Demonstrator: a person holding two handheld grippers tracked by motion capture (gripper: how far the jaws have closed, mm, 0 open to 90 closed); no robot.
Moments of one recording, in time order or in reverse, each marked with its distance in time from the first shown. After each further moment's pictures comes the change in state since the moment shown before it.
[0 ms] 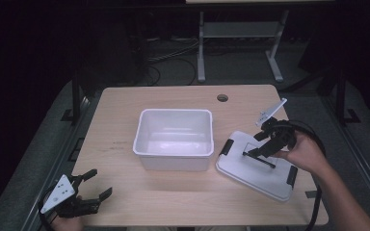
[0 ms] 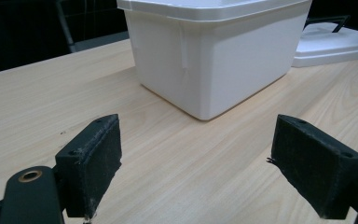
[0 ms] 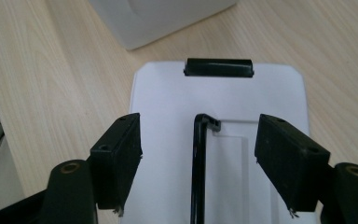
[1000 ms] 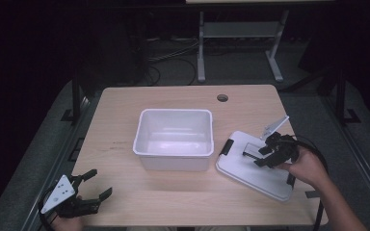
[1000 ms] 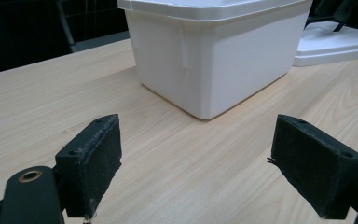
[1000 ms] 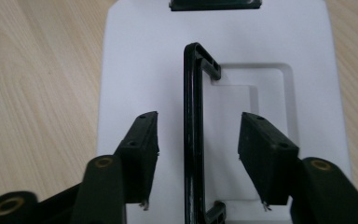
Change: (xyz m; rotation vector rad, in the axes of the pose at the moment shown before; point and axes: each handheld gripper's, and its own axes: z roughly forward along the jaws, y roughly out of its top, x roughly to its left) left arm 0.000 0.000 0.000 0.001 0.004 0.002; right arm -0.003 -0.043 0.033 0.047 -0.031 0.034
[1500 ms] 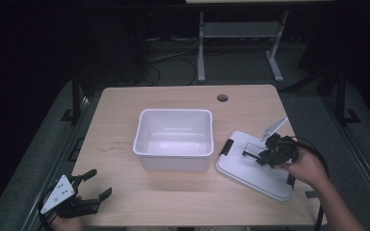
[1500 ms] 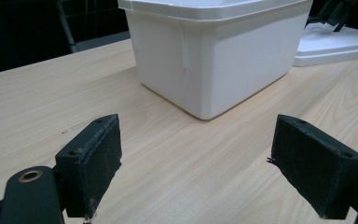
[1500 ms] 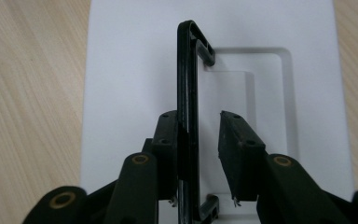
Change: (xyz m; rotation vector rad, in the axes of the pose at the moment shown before) left arm 0.000 0.000 0.000 0.002 0.001 0.001; right arm -0.005 -0.004 0.005 0.031 -0.010 0.001
